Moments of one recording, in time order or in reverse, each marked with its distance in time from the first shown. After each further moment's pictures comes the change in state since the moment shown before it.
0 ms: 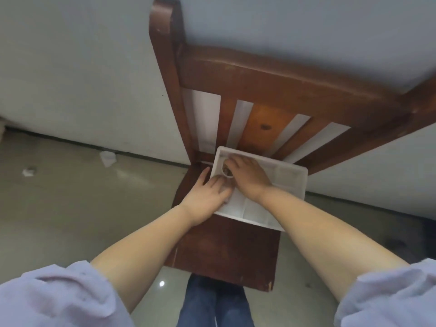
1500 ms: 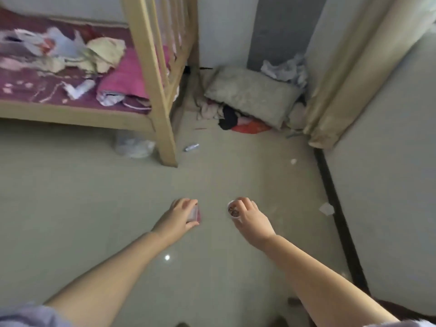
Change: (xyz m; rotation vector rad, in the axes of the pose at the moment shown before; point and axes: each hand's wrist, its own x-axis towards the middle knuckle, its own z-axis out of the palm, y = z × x) left_hand -0.712 0.279 0.020 -0.542 0.582 -1.850; right_hand -0.279 -0.595 0.131 -0.127 -0.245 -1.201
